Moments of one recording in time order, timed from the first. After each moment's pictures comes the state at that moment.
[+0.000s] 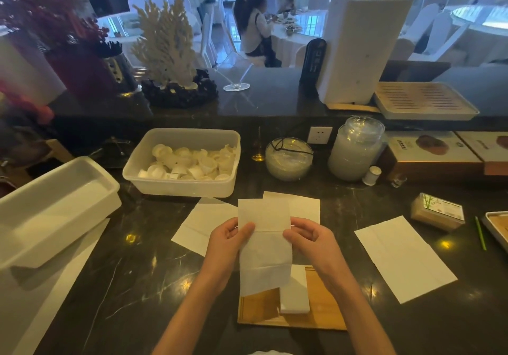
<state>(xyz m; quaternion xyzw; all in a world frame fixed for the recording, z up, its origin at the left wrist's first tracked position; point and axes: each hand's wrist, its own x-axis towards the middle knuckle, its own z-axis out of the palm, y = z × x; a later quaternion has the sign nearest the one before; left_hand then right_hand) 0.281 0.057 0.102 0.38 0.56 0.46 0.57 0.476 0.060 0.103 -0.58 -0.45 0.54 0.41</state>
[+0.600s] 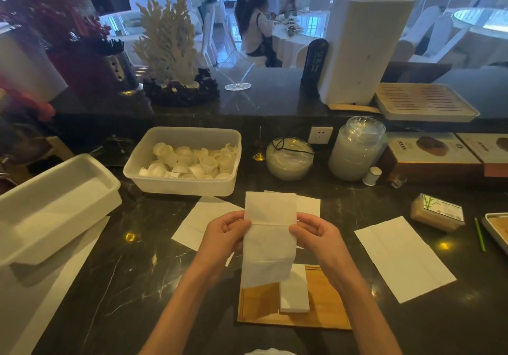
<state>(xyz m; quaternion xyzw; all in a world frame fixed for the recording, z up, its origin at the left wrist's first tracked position) 0.267 0.062 0.114 0.40 0.55 0.44 0.58 0.483 0.063 0.108 -0.56 -0.43 0.56 0.44</state>
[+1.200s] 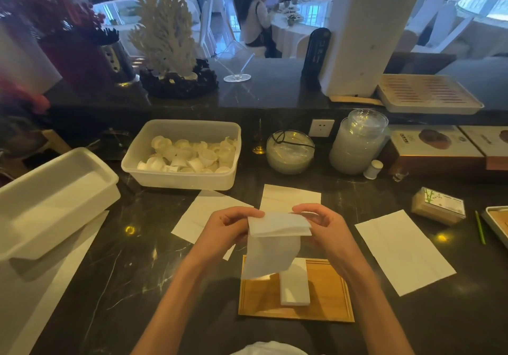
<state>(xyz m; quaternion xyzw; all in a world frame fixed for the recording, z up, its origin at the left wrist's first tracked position) 0.260 0.068 0.119 0.47 0.53 0.40 0.58 0.490 0.071 0.113 -0.57 -0.45 0.54 0.43</state>
